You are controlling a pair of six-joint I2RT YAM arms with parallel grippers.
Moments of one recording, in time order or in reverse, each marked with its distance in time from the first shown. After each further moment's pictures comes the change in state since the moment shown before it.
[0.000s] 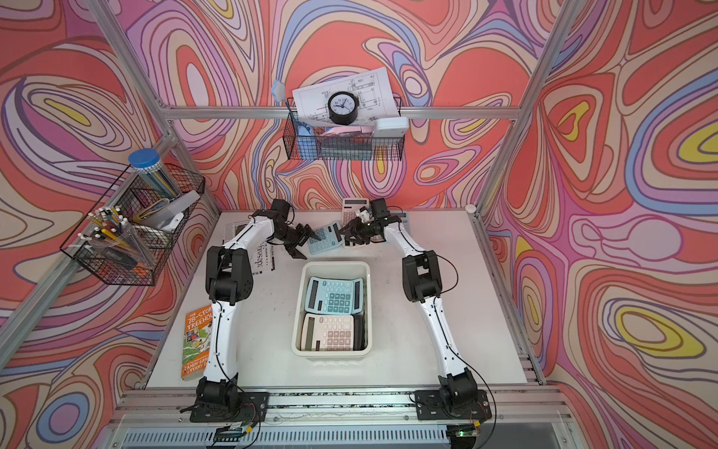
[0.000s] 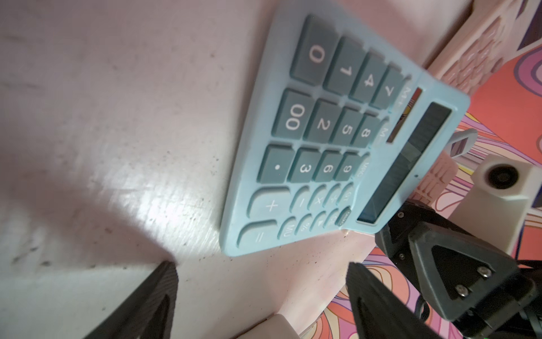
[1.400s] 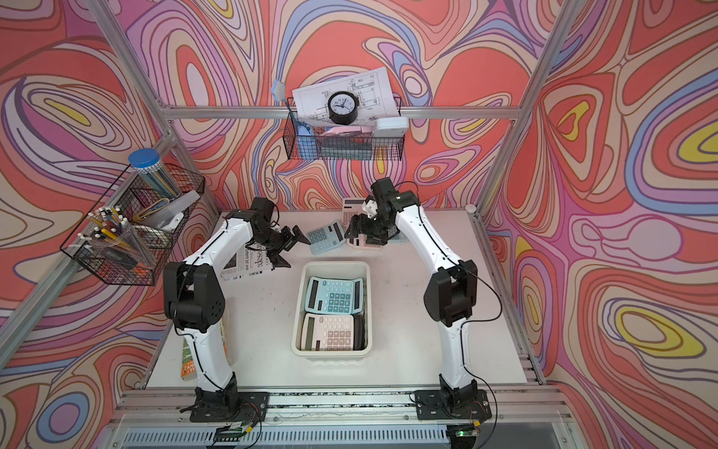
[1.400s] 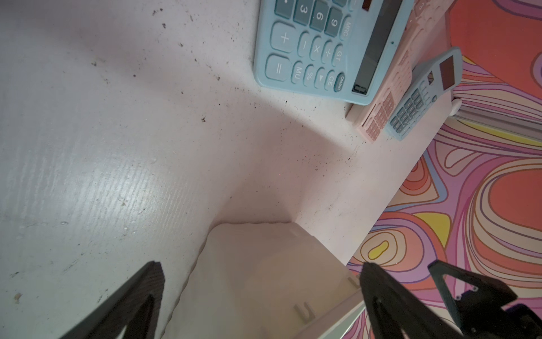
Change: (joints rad) left arm 0.009 -0.451 -0.383 -0.073 -0.053 0.069; right arm 0.058 -0.586 -0.273 -0.566 0.358 -0.302
